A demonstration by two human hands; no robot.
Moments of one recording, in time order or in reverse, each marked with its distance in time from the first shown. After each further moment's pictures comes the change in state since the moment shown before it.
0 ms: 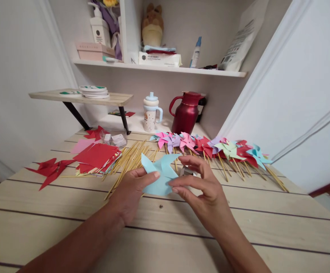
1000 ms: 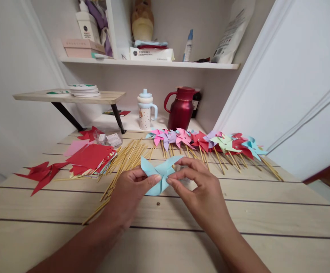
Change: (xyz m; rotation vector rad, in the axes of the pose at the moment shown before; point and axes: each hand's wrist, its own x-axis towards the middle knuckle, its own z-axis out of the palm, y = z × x) left_hand -0.001 -0.007 0.004 0.247 0.029 0.141; right_hand -0.003 -0.008 0.007 -0.168 0.098 0.198
